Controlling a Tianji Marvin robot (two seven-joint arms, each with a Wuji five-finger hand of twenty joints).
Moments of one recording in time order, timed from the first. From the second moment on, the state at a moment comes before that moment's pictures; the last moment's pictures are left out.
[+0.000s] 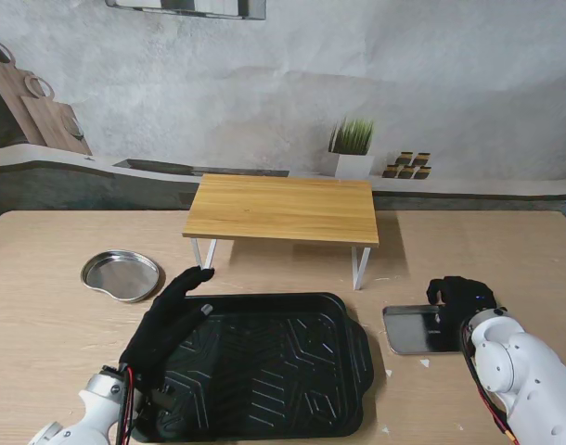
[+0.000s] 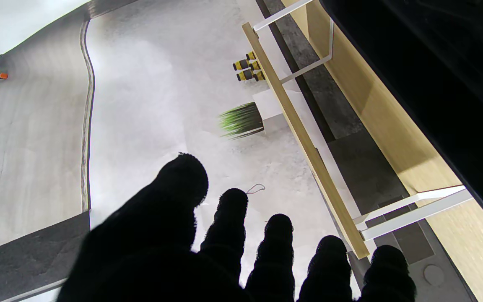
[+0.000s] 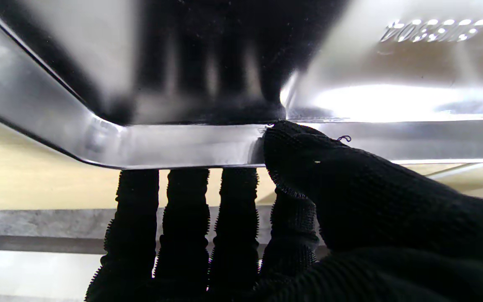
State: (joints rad) left arm 2.04 -1.15 -1.39 -1.96 0.18 -0.24 0.11; right arm -1.52 -1.03 1.41 -1.23 -0.99 -0.03 -0.06; left_hand 0.77 -0.17 0.44 -0.07 0.36 0.08 0.23 0.18 0.18 0.15 0.18 0.22 0.04 0.20 0.02 0.28 -0.08 0.28 0.06 0.34; right_hand 0.58 -0.70 1.20 -0.20 0.55 -0.30 0.97 0.66 0.58 -0.12 1.05 0.58 0.53 -0.03 1.03 0.59 0.33 0.01 1.13 0.53
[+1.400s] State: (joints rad) left arm 2.04 -1.15 -1.39 -1.96 0.17 -0.23 0.11; right arm -1.60 -1.05 1.53 -1.35 -0.75 -0.08 0.09; left_hand 0.77 -0.17 0.44 -0.07 0.36 0.09 0.23 0.18 0.19 0.15 0.19 0.23 0.04 0.20 0.02 0.28 -0.08 0.28 0.06 0.34; right_hand 0.75 -0.85 1.23 -0.23 0.84 -0.21 0.91 0.99 0.94 -0.05 1.03 0.83 0.78 0.12 1.19 0.54 0.51 0.23 1.33 0.29
